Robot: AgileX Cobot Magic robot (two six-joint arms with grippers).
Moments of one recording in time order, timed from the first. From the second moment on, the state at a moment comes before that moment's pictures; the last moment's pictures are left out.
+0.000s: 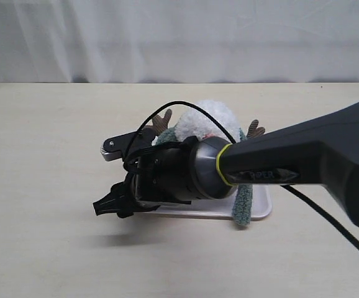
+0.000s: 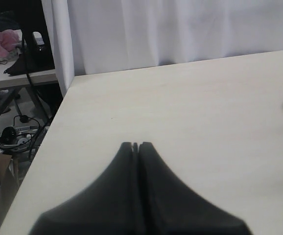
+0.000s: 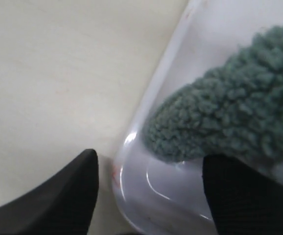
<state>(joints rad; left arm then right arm) 0.01 0.00 0.00 0.04 0.32 0.11 0.89 2.13 -1.31 -0.78 0.43 1.18</state>
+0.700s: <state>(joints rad) 0.01 0.00 0.00 0.04 0.32 0.11 0.89 2.11 -1.31 -0.71 0.46 1.00</state>
